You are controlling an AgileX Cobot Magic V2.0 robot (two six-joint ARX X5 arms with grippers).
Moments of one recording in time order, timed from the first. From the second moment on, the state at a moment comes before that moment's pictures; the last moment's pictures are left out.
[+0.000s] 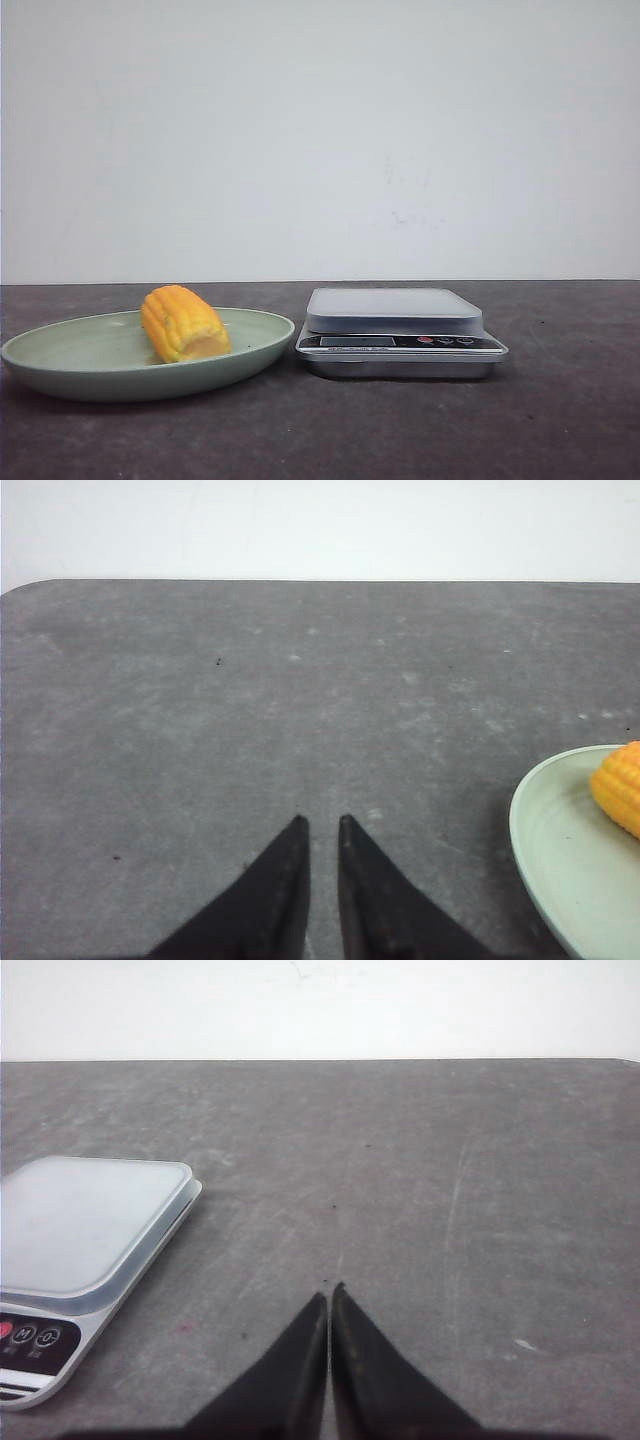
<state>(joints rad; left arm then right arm) 0.02 0.00 0.03 -0.18 0.00 0.01 0.06 0.00 0.02 -0.17 -0.10 0.08</state>
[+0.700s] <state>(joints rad) 0.02 0.00 0.03 -0.18 0.05 -0.31 0.06 0.00 0.01 -0.09 -0.21 0.32</state>
